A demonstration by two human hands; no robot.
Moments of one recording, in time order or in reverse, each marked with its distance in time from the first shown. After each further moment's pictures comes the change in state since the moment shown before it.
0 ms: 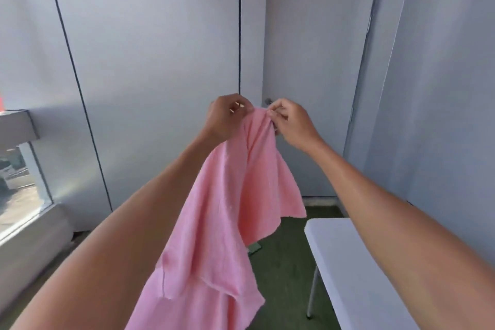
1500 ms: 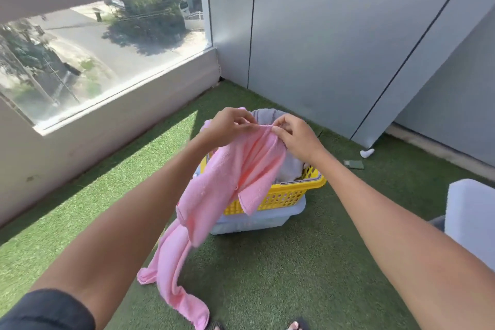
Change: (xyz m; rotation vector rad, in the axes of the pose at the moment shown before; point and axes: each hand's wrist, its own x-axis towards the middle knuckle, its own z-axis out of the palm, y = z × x) left_hand -0.332 -0.198 -0.145 0.221 -0.076 -0.845; right_hand -0.189 0.046 0.323 0.155 -0.855 0.061
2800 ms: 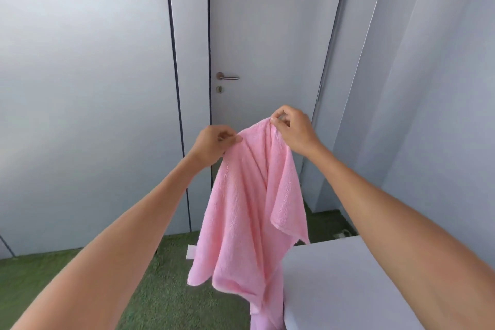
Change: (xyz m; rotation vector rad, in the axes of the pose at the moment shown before) left_hand 0.369 0.454 0.360 -0.254 -0.380 0.667; right_hand -0.032 0.203 -0.586 -0.378 0.936 0.204
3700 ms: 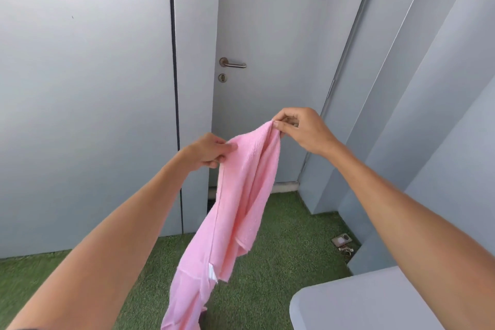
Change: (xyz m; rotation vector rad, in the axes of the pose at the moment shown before) left_hand 0.146 -0.135 -0.045 -0.151 -0.323 -0.464; right_hand 0.134 0.035 0.085 0.050 -0.265 -0.075
